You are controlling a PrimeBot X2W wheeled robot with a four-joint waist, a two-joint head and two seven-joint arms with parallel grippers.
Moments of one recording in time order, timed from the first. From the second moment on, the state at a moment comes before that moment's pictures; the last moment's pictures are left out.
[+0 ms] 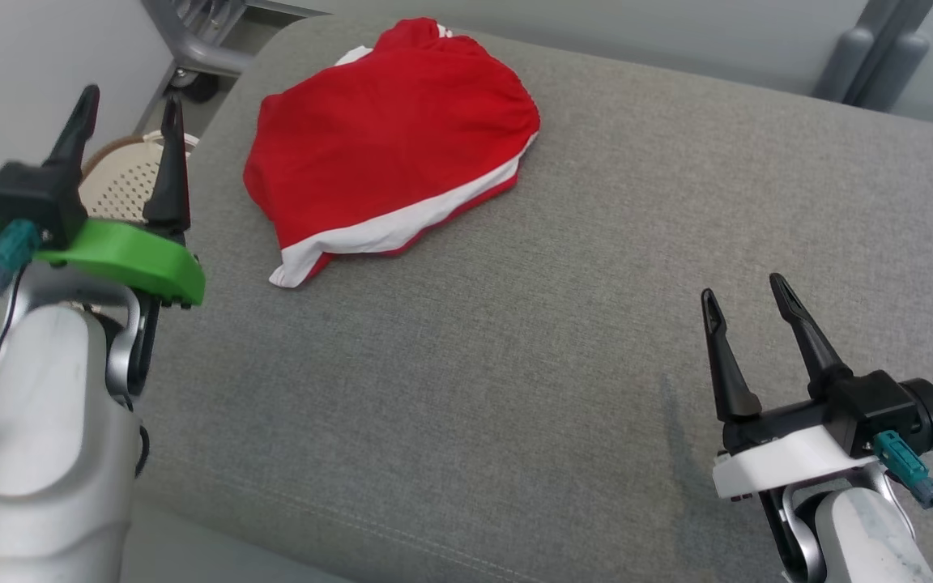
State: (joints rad) left arm -0.53 0.21 -0.09 0.31 -0.19 -0.09 -0.16; right arm -0.08 -0.05 0.04 0.03 0.03 0.13 -0.26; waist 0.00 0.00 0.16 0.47
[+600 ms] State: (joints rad) left arm -0.97 0.33 -0.36 0.77 -0.34 -0.13 0.12; right arm -0.17 -0.08 0.05 0.00 -0.02 0.13 -0.26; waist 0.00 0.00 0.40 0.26
